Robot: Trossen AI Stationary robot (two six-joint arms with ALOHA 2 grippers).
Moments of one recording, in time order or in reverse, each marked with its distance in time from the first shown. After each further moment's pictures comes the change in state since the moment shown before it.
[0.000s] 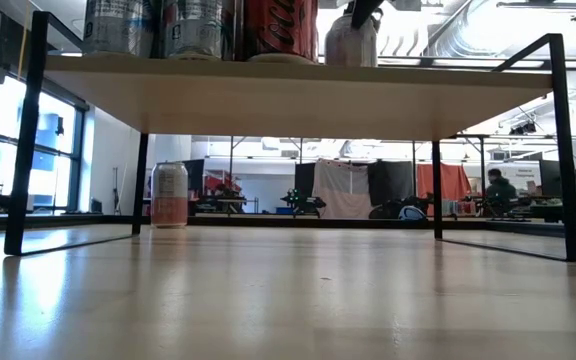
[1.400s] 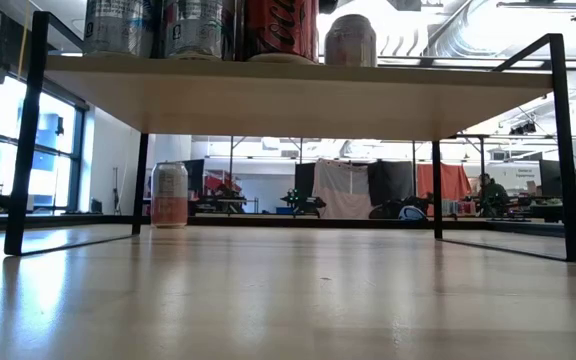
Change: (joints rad) left arm 0.000 0.000 0.000 0.000 0.000 0.000; right arm 0.071 0.003 -0.065 0.447 -0.003 -0.006
